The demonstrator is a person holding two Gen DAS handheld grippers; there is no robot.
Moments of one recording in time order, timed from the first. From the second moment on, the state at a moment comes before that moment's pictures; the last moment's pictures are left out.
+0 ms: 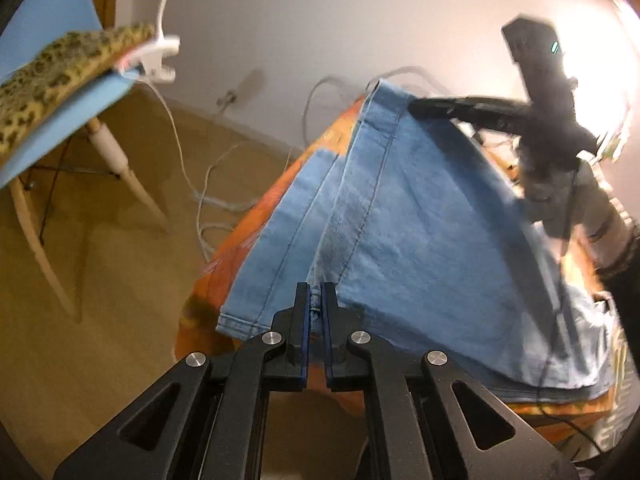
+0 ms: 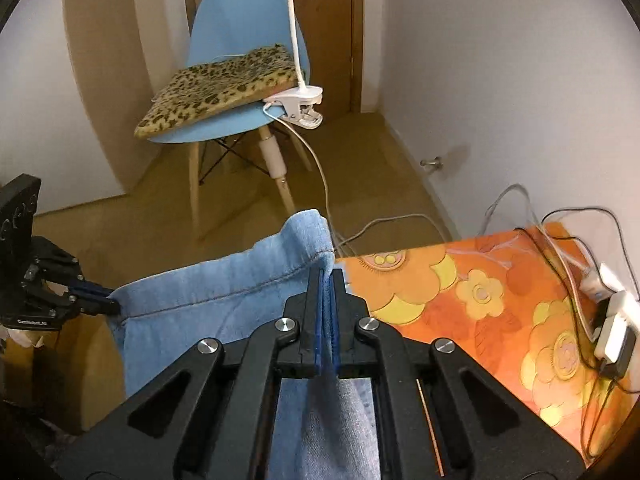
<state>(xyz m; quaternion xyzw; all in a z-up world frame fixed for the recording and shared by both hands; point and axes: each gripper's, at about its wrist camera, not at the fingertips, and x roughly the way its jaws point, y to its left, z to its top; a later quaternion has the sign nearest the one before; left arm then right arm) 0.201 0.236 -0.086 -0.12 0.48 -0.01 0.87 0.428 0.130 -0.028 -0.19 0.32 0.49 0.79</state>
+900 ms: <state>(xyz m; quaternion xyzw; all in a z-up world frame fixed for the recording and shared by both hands) 0.183 0.245 -0.111 -0.12 0.52 -0.02 0.85 0.461 0.160 -0.122 -0.18 0.45 0.50 0.72</state>
